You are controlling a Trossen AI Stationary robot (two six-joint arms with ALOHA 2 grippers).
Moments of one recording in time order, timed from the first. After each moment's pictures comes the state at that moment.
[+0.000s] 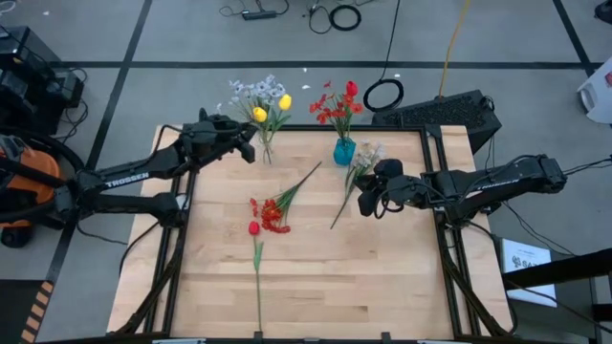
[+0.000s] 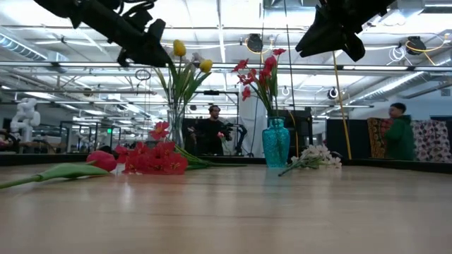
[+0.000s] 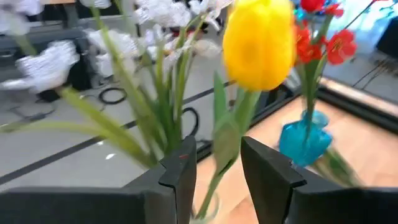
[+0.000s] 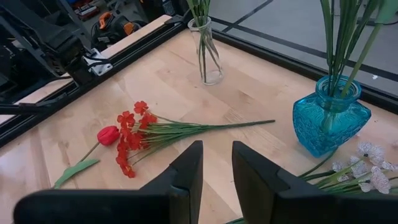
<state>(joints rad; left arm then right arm) 0.47 0.96 0.70 -0.01 -0.31 -0.15 0.14 1.07 0.85 -0.37 0.58 0.70</state>
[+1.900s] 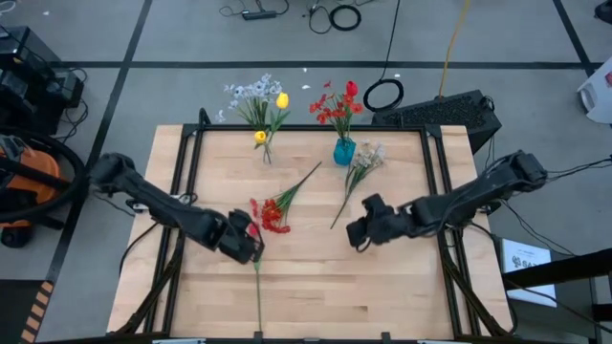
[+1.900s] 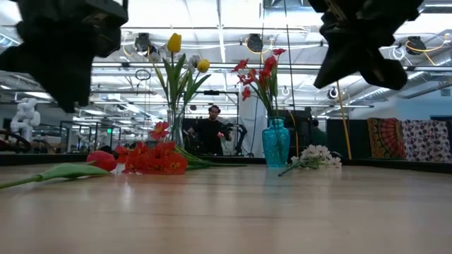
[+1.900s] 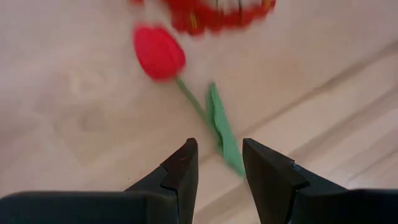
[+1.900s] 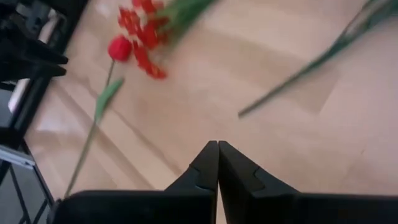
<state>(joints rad) -0.47 1.42 0.94 -0.84 -0.19 -1.56 0.36 1.31 0.85 -0.44 0.40 1.38</state>
